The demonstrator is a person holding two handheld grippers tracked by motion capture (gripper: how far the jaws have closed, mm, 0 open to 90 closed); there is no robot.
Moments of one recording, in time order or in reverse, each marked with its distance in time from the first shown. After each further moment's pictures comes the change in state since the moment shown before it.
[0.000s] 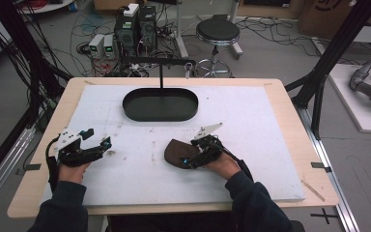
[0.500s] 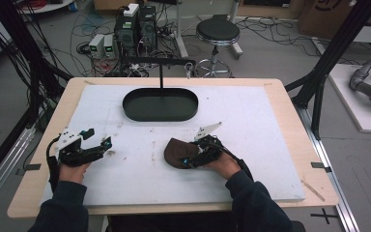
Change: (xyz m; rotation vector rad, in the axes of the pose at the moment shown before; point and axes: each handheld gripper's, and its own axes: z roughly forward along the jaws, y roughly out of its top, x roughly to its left) left arm 0.000 0.000 0.000 0.002 -0.001 0.000; right arm 0.001 0.002 -0.002 0.006 0.023 -0.039
